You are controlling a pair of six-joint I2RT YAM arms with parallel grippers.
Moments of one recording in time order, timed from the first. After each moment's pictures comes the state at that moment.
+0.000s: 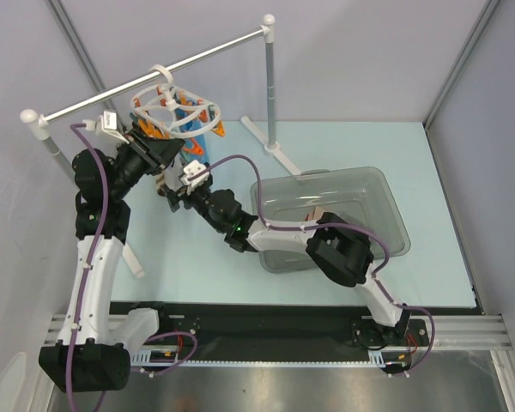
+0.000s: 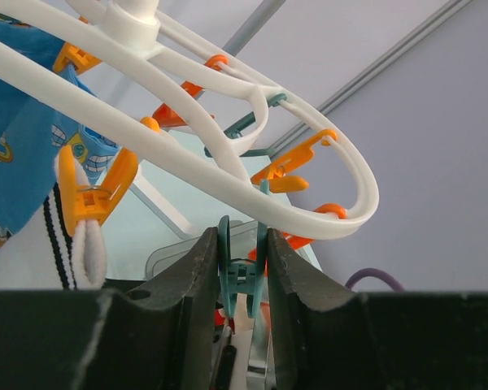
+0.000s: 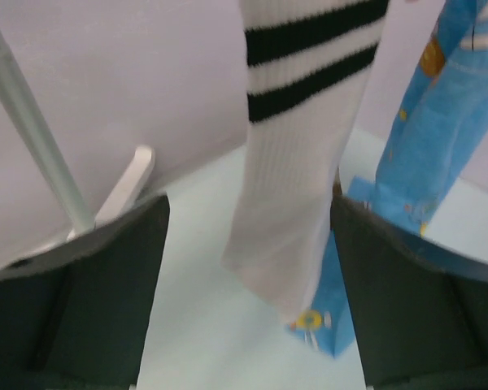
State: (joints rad) left arm 0.05 0.98 1.05 -0.02 0.57 -0.77; right arm 1.10 2.18 1.59 0.84 0.28 -0.09
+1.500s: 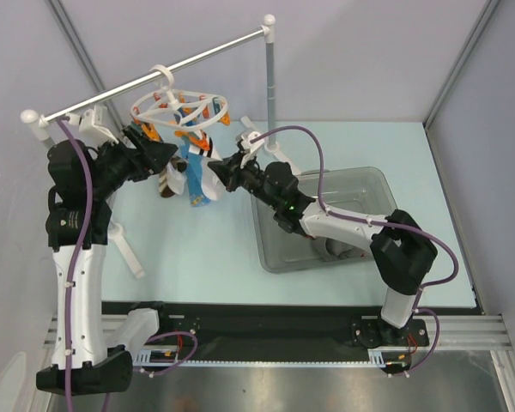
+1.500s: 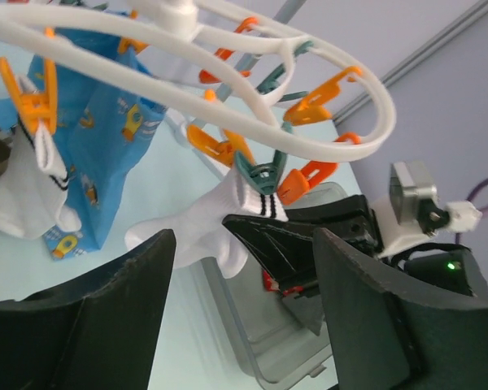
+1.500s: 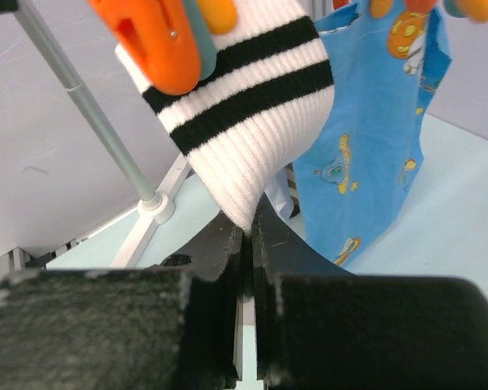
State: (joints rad) left arm 0.08 0.97 1.36 -0.58 0.49 -0.51; right arm 0.91 1.79 1.28 0.72 -0.04 0.21
